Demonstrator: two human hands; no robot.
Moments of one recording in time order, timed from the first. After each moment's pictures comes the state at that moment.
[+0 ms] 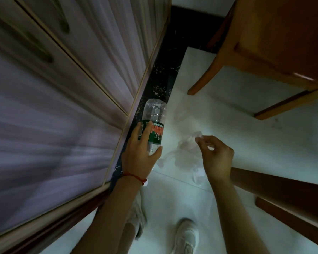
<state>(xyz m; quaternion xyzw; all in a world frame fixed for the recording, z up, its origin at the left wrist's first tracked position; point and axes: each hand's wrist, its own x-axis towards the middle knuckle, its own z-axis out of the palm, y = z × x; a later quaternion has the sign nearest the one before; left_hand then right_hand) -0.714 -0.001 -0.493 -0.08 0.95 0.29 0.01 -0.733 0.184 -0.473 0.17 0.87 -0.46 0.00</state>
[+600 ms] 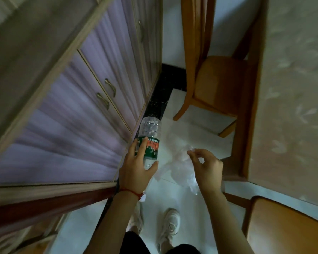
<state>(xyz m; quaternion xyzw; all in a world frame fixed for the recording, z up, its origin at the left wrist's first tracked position) -0.616 0.040 -0.195 -0.09 0.95 0.31 -0.01 -0.637 0.227 -0.182 0.05 0.91 -0.41 -0.09</state>
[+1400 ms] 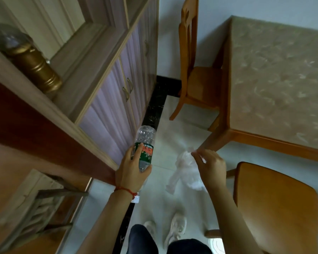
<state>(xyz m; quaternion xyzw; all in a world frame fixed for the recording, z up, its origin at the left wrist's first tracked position) -0.431 -0.046 -0.109 -0.05 0.93 0.36 0.02 -0.440 0.184 -0.082 0.01 0.94 -0.32 -0.14</state>
